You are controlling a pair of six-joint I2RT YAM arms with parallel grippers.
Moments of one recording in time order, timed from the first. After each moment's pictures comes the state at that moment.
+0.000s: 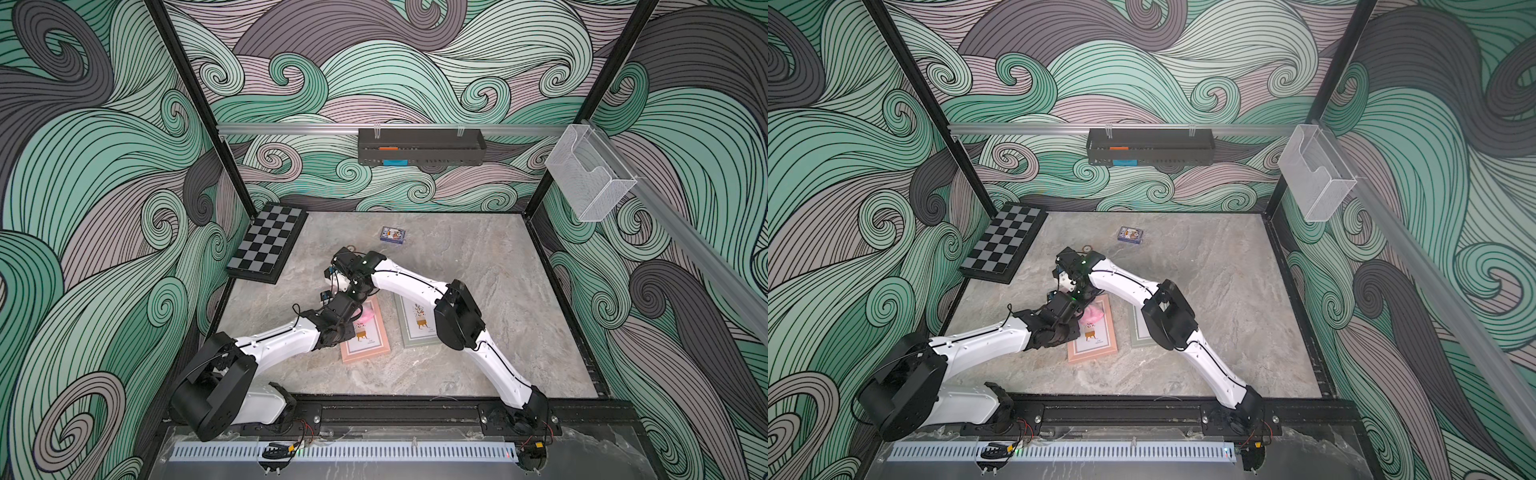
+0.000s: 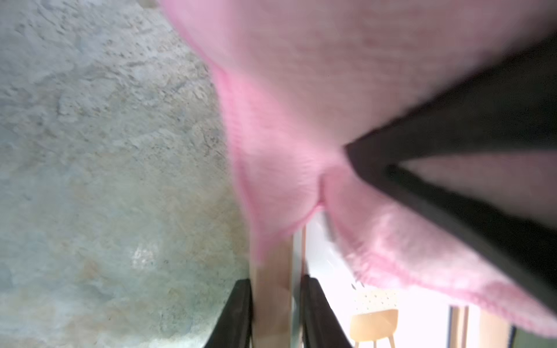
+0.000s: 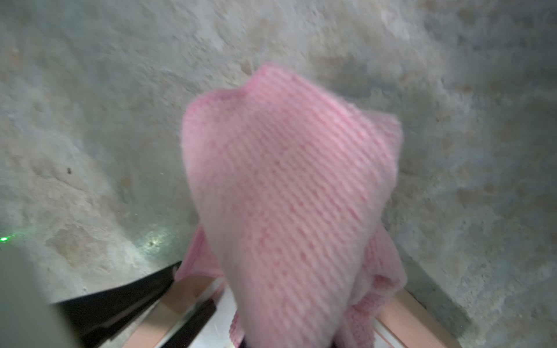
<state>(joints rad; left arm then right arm) -0.63 1.34 0.57 -0.42 -0.18 -0.89 0.89 2.49 2.24 -1.07 -0.17 0.01</state>
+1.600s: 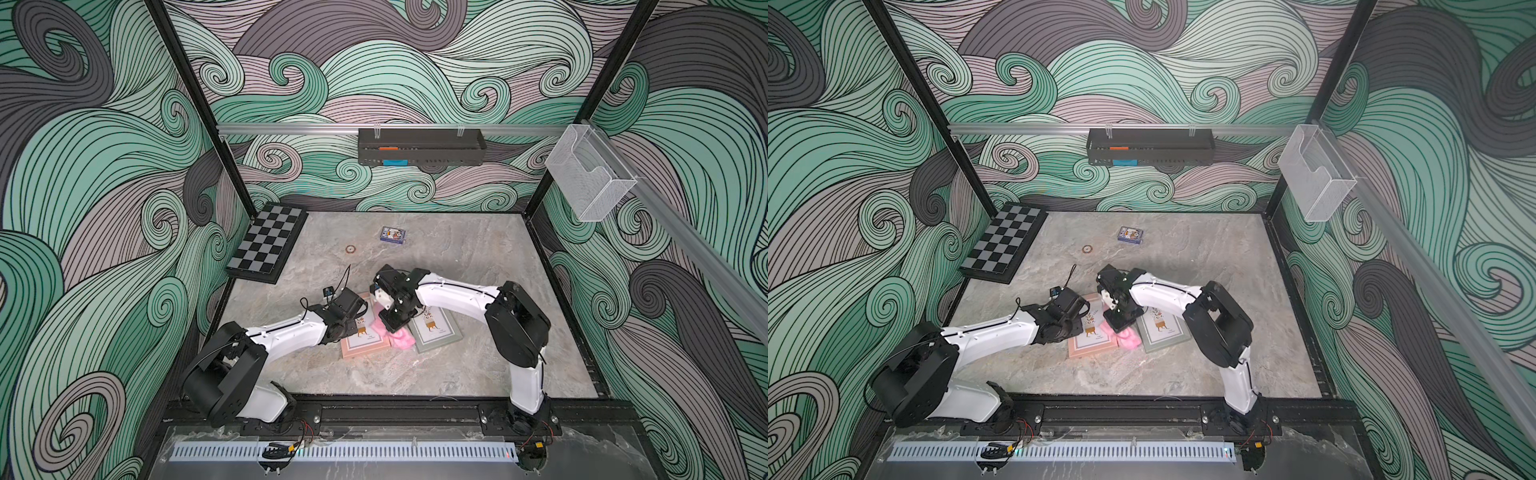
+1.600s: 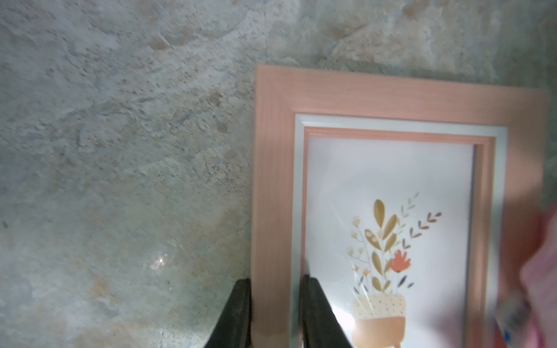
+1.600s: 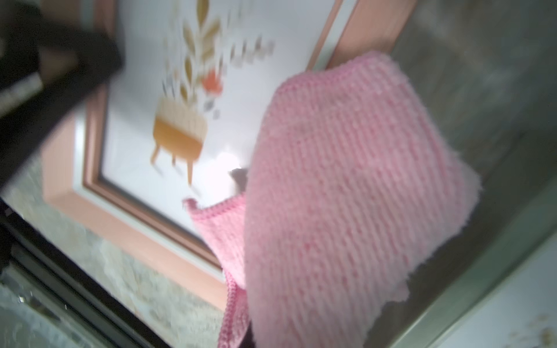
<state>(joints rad) -0.64 1.41 0.63 -0.43 -0.25 -0.91 0.82 2.02 1.51 -0.86 -0.16 0.18</state>
